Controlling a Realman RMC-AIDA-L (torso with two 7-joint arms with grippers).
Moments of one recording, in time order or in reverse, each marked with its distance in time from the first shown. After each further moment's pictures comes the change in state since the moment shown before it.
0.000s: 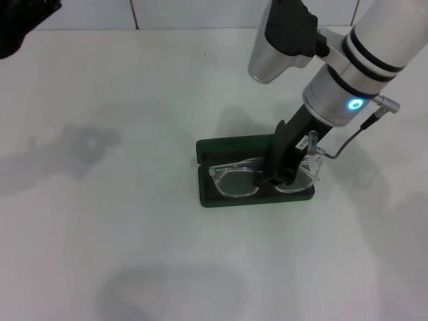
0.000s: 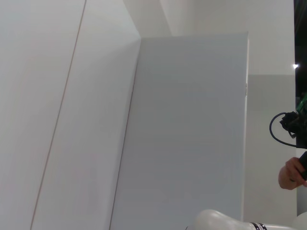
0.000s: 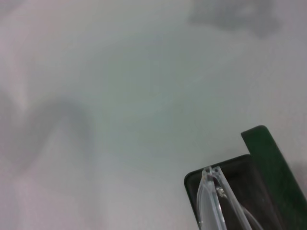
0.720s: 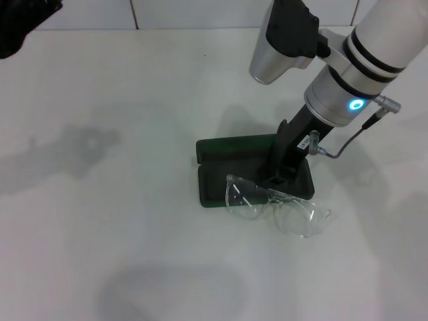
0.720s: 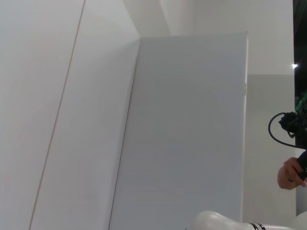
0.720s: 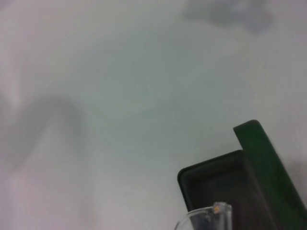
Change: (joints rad) left arm -0.001 0.000 0.002 0.000 0.000 0.000 0.000; right arm 0.000 0.000 0.000 0.009 -0.010 0.012 0.000
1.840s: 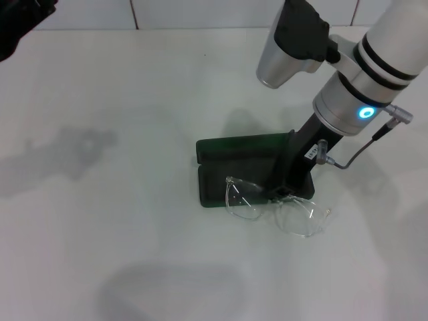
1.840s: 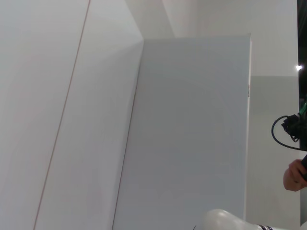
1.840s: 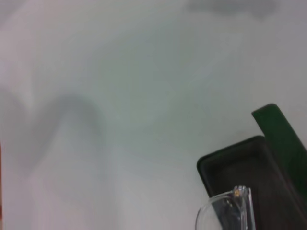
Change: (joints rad) left arm 0.017 0.000 -0.004 0.000 -0.005 0.003 0.001; right arm -0.066 0.000 -0.009 -0.116 -0.003 -0.074 0.086
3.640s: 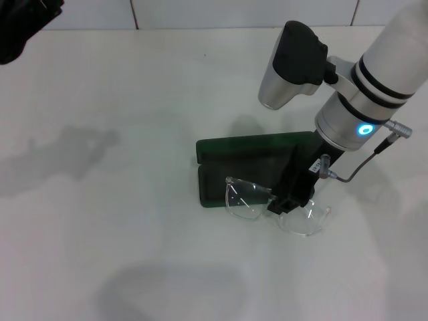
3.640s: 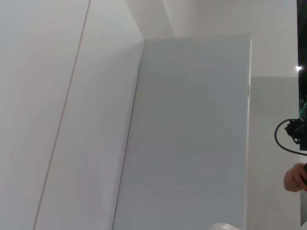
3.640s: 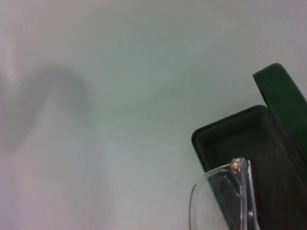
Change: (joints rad) left arm -0.009 -0.002 0.005 -0.025 0.004 -0.003 0.023; right arm -0.010 0.000 -0.076 0.056 0.002 0.066 0.001
